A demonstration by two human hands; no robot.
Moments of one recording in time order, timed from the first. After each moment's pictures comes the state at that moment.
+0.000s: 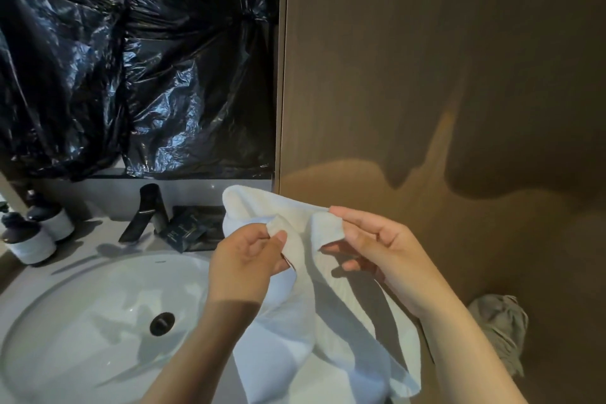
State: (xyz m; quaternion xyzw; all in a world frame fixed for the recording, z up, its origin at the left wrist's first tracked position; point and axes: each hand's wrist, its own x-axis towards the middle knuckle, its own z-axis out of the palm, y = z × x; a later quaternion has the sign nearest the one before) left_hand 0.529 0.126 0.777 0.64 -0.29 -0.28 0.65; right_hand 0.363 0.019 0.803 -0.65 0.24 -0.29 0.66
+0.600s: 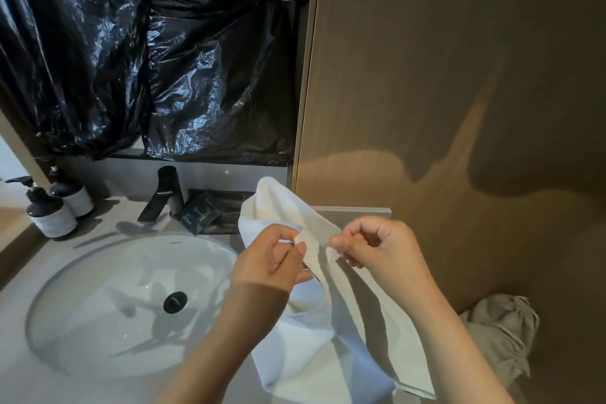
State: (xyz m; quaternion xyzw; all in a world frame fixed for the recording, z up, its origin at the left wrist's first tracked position) left_hand 0.526 0.143 0.756 0.61 -0.32 -0.35 0.64; right_hand 0.390 0.029 0.782 -0.75 0.31 -0.31 0.49
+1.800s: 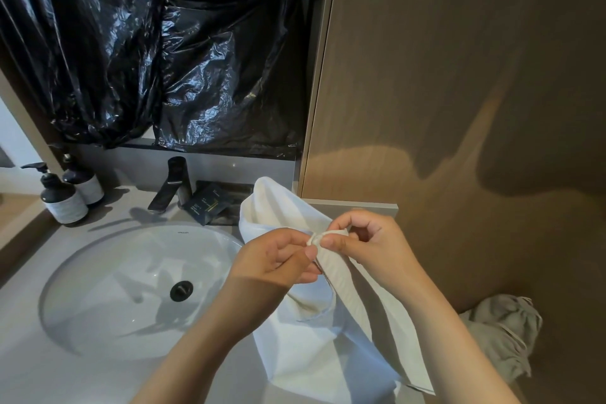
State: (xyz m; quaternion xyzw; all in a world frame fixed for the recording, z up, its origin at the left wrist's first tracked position) left_hand 0.538 0.161 0.760 0.58 -0.35 -0.41 0.61; right_hand 0.406 0.031 0.775 -0.76 0.26 -0.28 0.53
